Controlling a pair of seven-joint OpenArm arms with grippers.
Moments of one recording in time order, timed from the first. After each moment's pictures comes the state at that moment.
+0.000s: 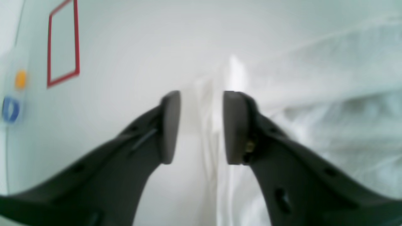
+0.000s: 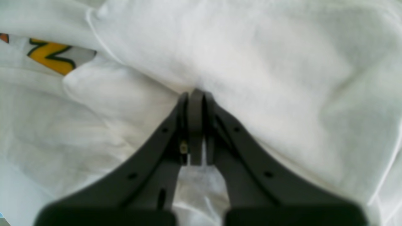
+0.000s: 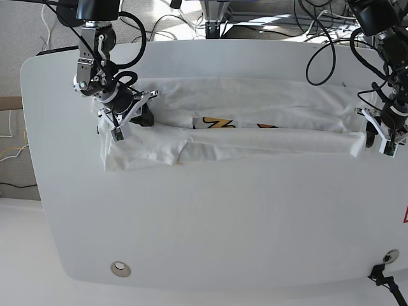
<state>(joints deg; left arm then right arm) 3.9 -21.4 -34.0 87.6 0.6 -42.5 27.4 -8.4 9.1 9.9 84.8 21.3 28.8 -39.5</state>
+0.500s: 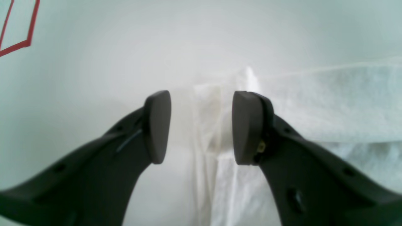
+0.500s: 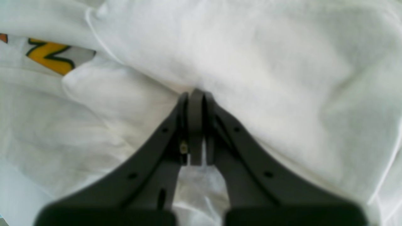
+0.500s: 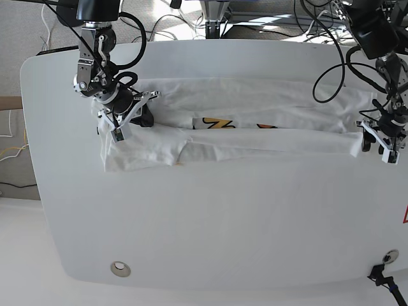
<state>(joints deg) -6.0 -21.4 -32.9 69.9 1.7 -41.8 27.5 -8.3 9.1 9.9 84.7 20.9 28.8 -39.5</state>
